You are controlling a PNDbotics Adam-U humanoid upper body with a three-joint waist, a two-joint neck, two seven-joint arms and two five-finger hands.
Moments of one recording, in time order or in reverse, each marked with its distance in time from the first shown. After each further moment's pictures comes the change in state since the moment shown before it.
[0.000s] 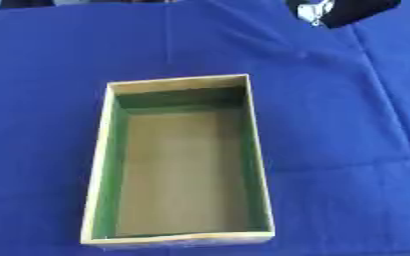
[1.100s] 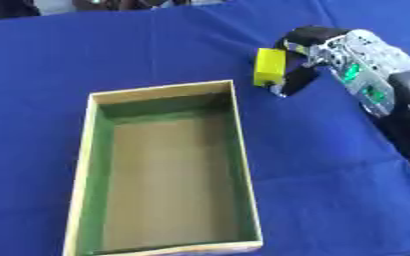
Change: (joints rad) left arm -0.002 -0.002 0.000 0.000 0.000 -0.001 0.000; right arm 0.008 0.195 0.091 0.492 0.280 -0.051 0.110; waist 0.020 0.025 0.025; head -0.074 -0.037
